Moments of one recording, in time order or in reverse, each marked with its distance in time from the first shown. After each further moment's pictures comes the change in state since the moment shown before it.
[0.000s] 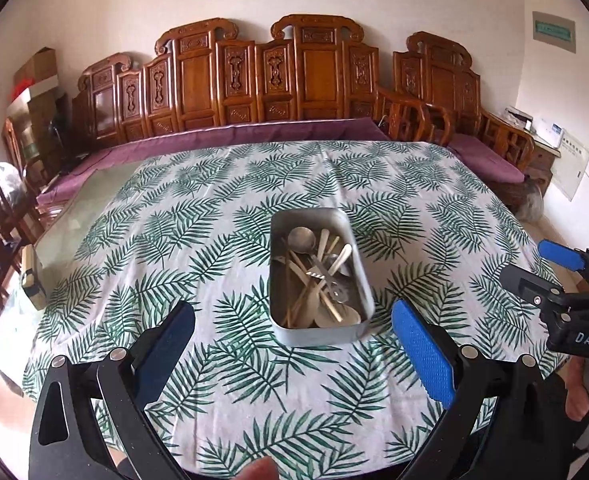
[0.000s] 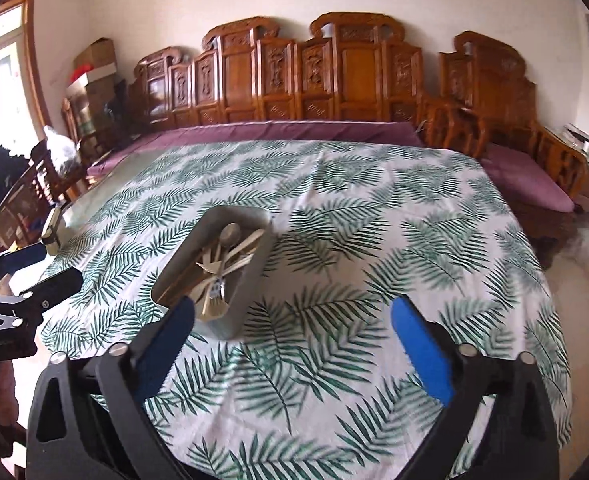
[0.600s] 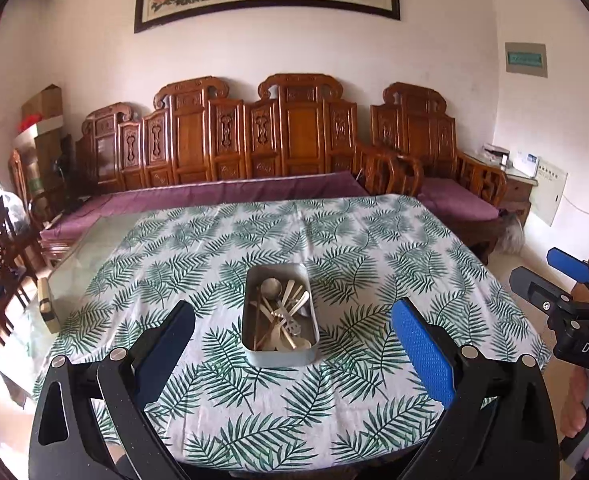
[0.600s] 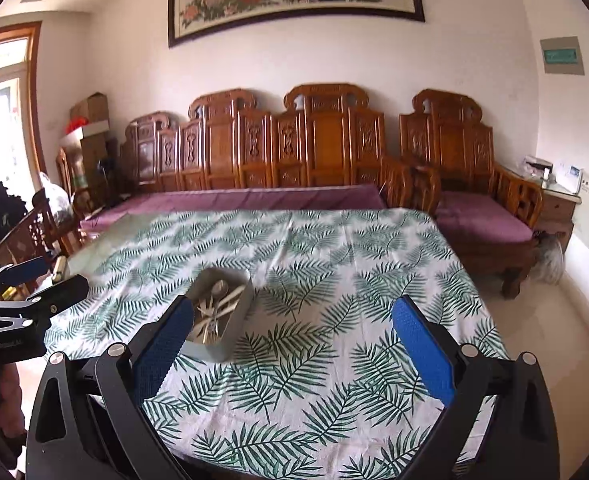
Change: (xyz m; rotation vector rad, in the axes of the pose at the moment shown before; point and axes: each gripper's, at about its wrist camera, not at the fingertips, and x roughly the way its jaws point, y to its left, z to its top) left arm -0.108 -0.041 0.007 0.005 -0.196 -0.029; right arm -0.133 -0.009 -0.004 0.020 -0.251 -0.067
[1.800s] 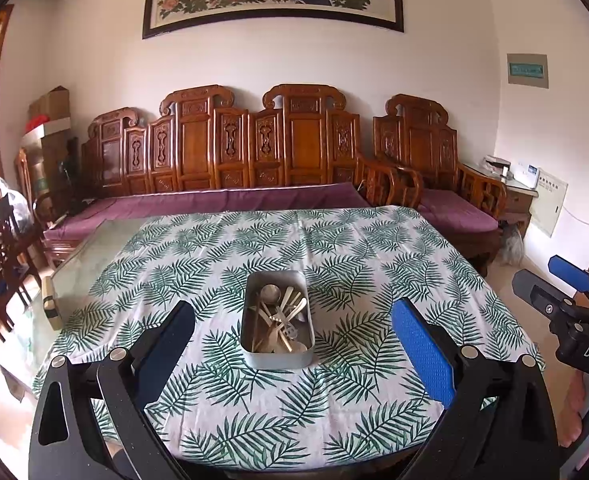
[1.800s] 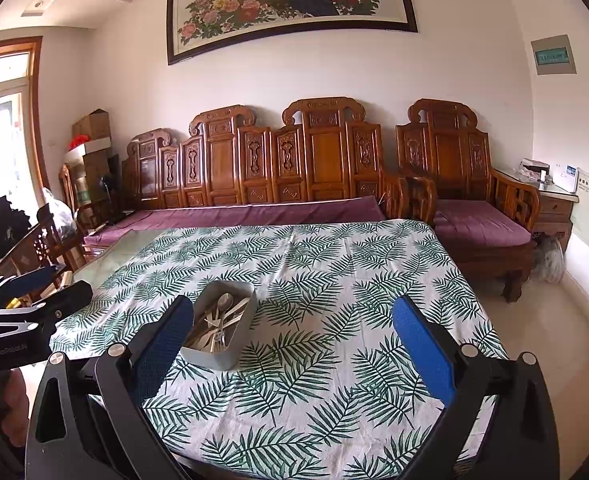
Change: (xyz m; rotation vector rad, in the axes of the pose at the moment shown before) left arm -0.015 -0.002 -0.002 -0.022 -0.029 0.008; right arm -0.019 0.000 0.000 0.021 -0.034 0.005
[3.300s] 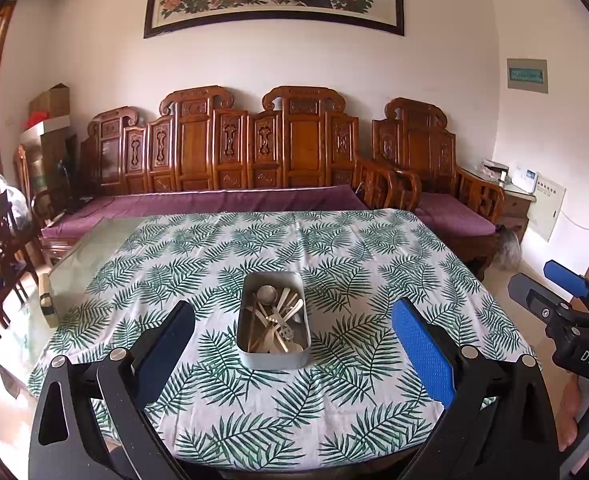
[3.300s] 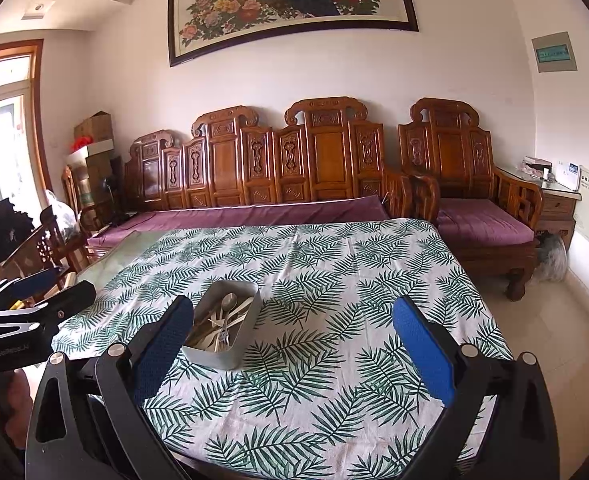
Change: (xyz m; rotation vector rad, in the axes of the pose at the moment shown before) left arm -0.001 -0.001 -0.003 -0.013 -0.008 -0.009; right arm 0.000 0.005 0.002 0.009 -0.002 0.010
